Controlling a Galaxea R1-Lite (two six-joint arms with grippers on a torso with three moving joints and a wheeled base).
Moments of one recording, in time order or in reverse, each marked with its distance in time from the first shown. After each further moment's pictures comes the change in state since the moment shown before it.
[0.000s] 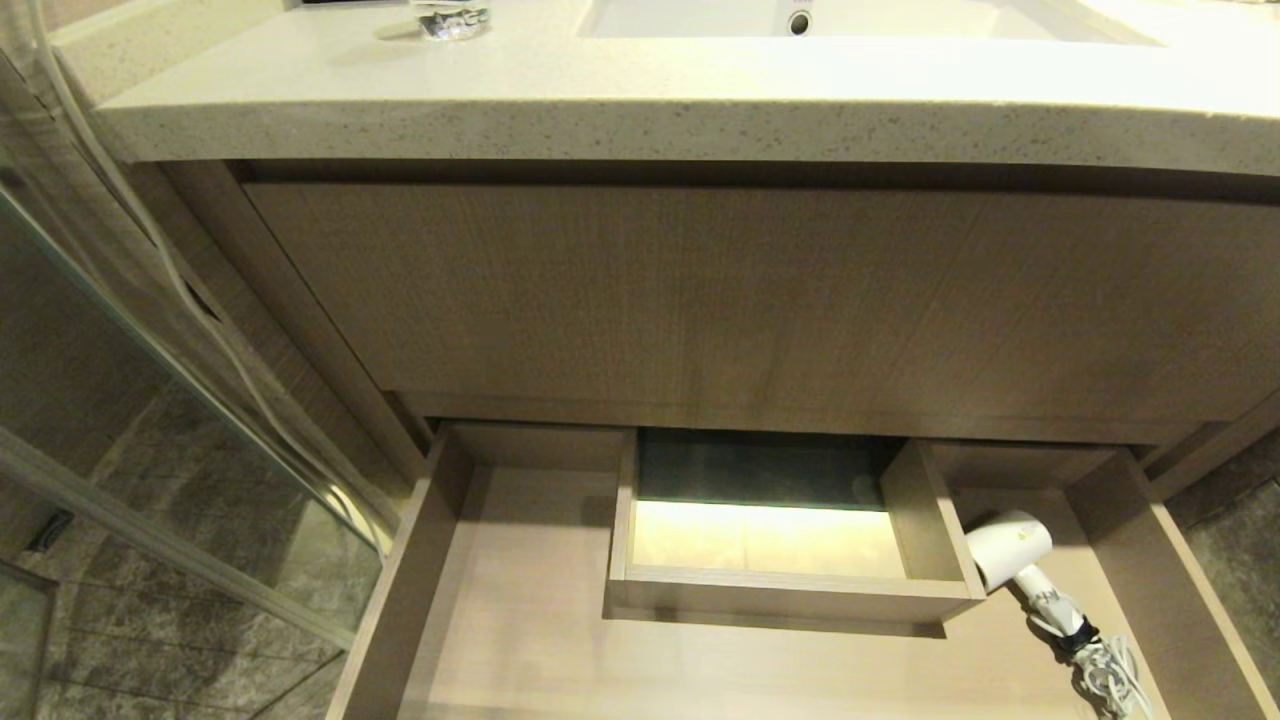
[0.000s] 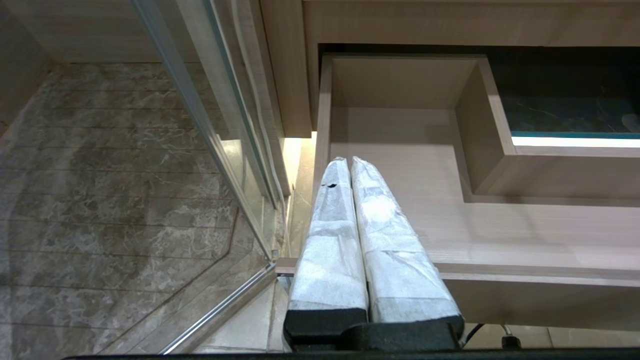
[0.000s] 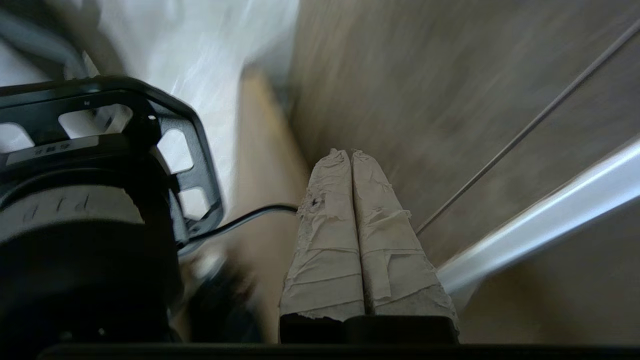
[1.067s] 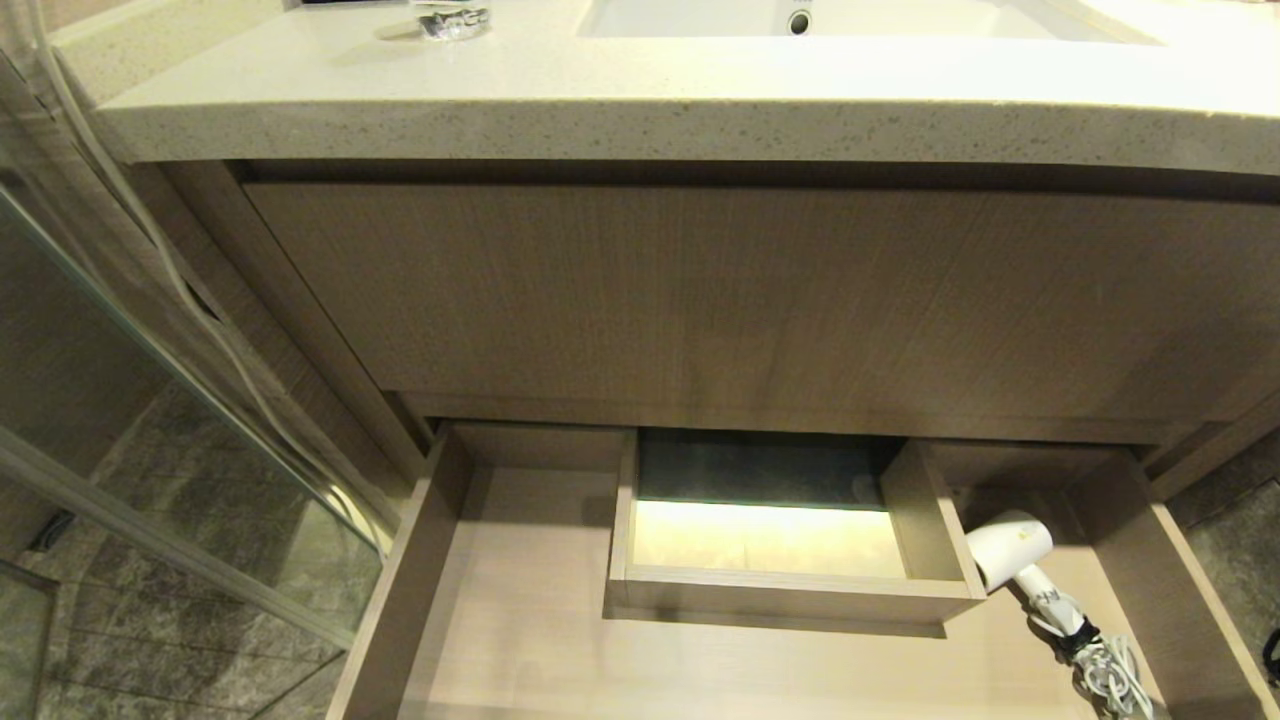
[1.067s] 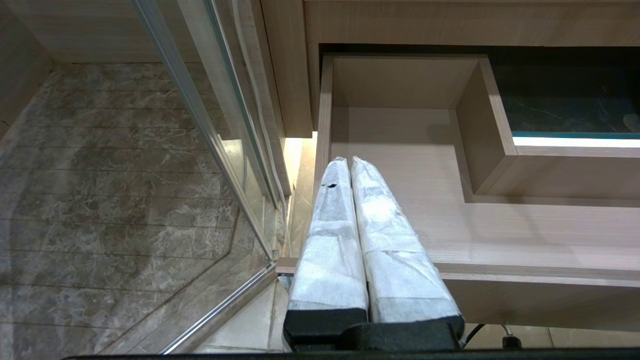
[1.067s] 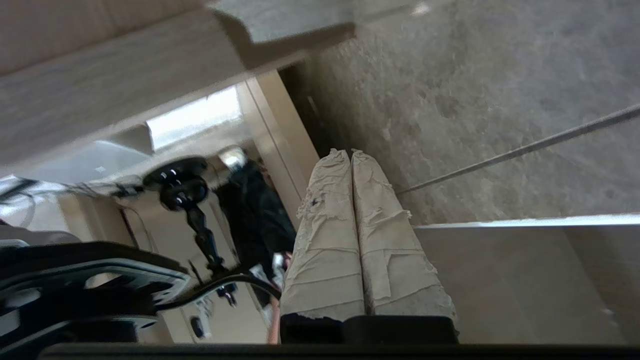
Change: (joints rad) left arm 0.000 0.000 0.000 0.000 0.000 0.000; right arm -0.135 0.747 -0.281 -0.106 -0.187 0.153
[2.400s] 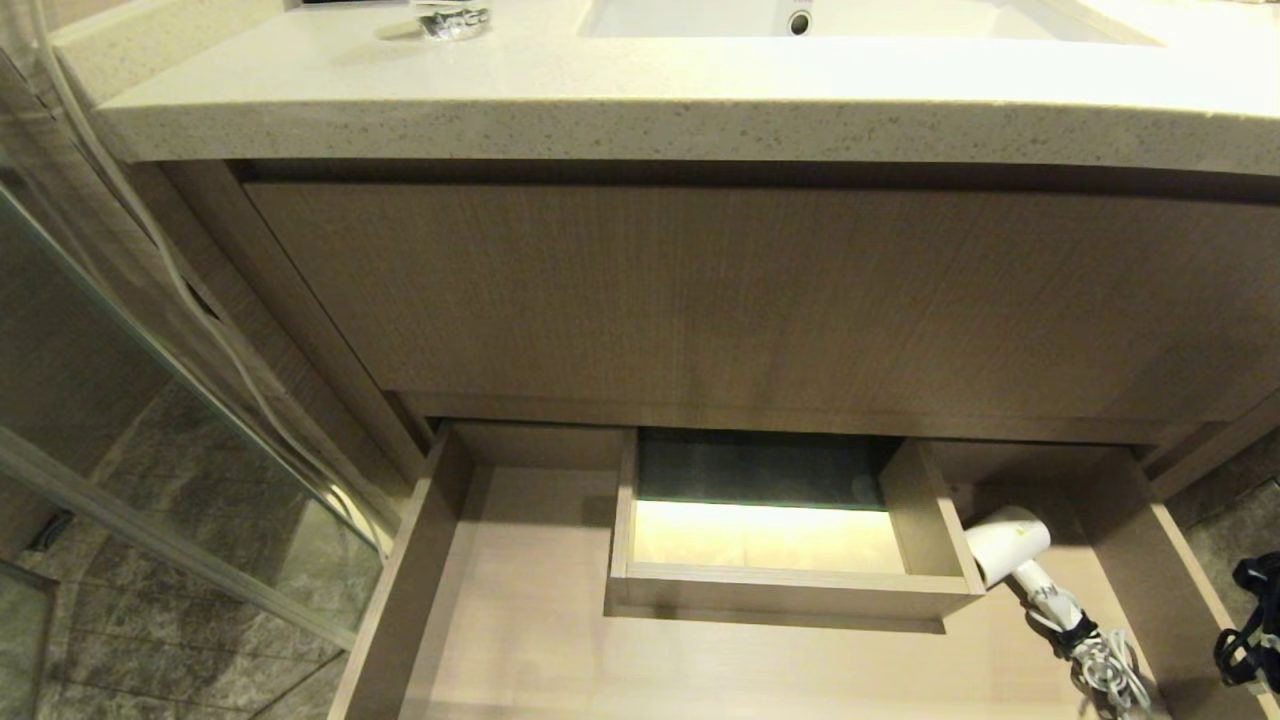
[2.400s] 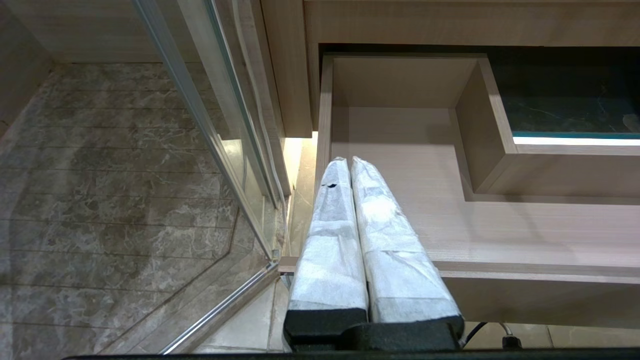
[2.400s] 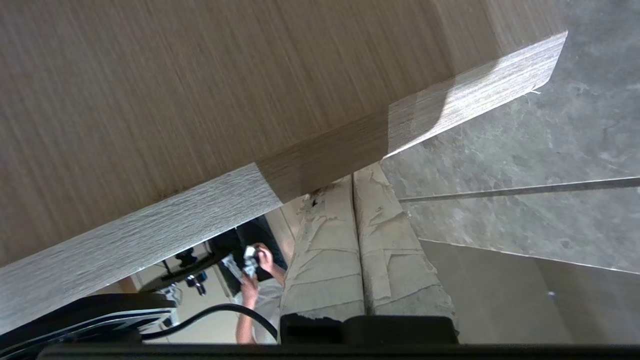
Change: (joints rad) left arm 0.000 0.000 0.000 0.000 0.000 0.000; right arm 0.059 0.172 -0.091 -0.063 -0.030 -0.012
